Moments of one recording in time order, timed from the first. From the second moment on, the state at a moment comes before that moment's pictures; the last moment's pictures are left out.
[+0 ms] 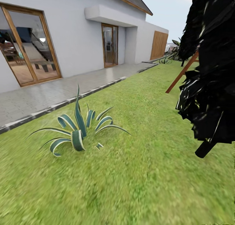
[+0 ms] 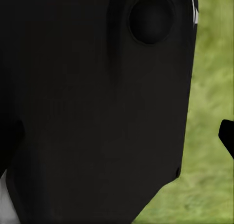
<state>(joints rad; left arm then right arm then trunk) -0.01 0.13 0.00 -0.01 0.00 -0.36 0.01 0.00 0.02 -0.01 -0.07 0.00 -0.13 0.01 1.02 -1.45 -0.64</state>
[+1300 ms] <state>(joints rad) -0.01 0.13 0.00 -0.01 0.00 -0.36 0.01 0.00 0.02 -0.01 -0.07 0.00 -0.13 0.01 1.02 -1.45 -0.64</state>
